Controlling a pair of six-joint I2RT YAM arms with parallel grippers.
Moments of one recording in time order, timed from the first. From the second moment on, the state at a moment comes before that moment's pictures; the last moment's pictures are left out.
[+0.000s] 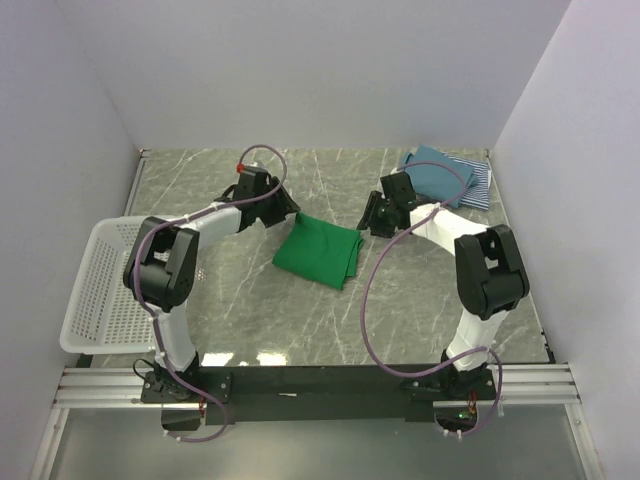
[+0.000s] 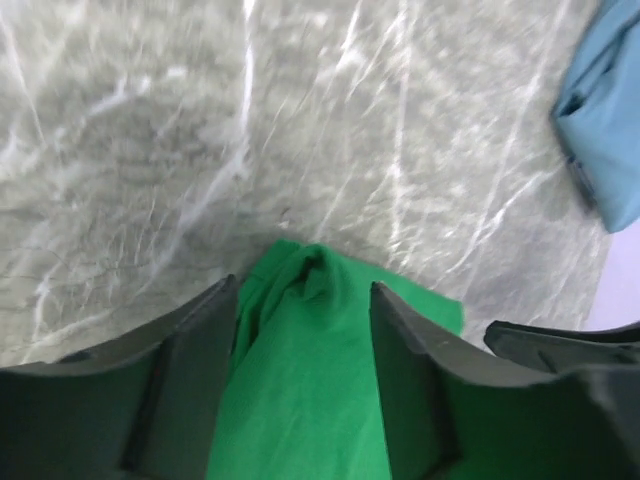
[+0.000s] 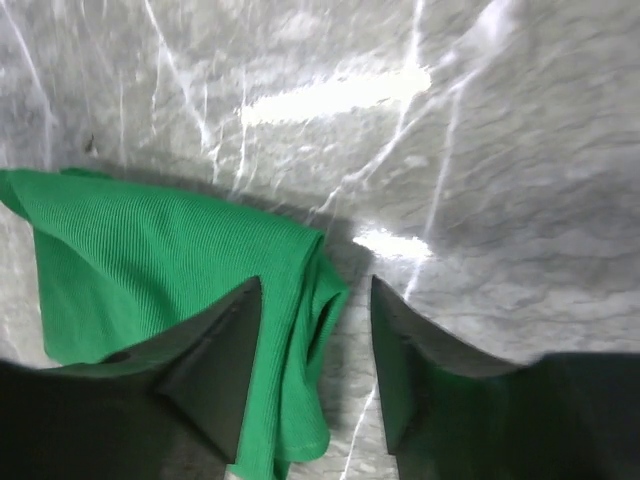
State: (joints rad) left arm -0.37 1.89 1.23 -0.03 0.14 -0.85; right arm 0.32 1.80 1.17 -0.28 -0.09 0.63
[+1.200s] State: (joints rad) left arm -0.58 1.71 0.91 -0.09 -0.25 -0.87; right arm 0.42 1.68 0.73 0.25 -0.22 0.73
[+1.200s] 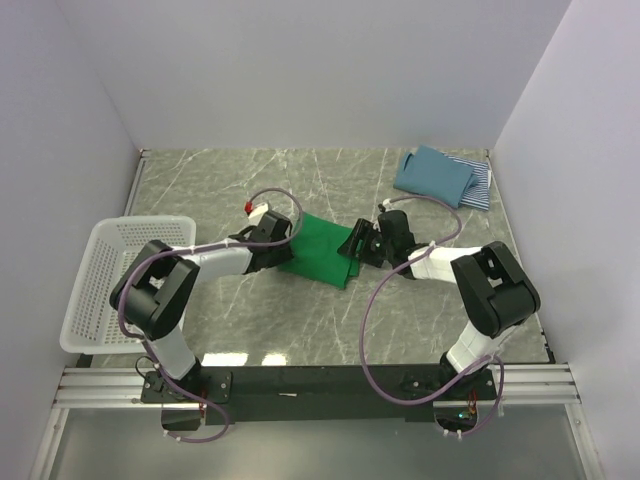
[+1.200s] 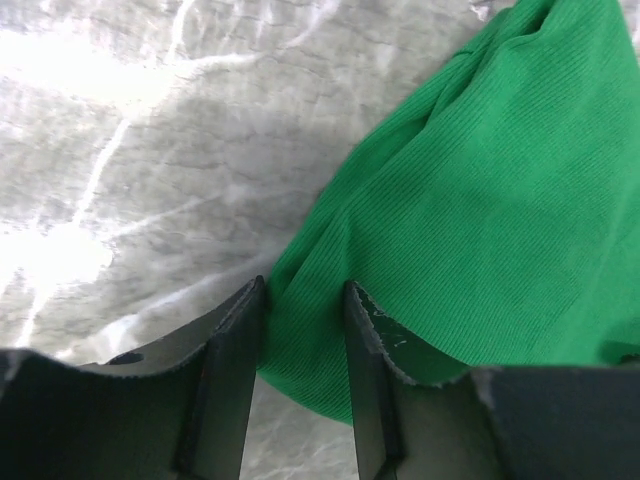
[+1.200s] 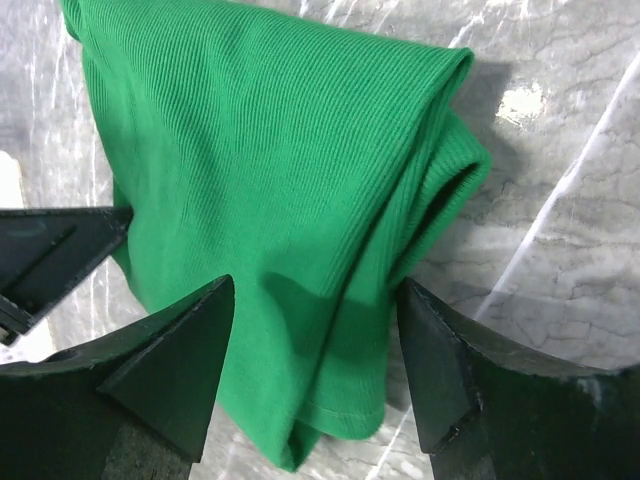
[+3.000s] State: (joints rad) left arm -0.60 1.36 1.09 -0.47 -0.14 -0.71; right arm 0.30 2.26 2.06 -0.59 0.54 -0.02
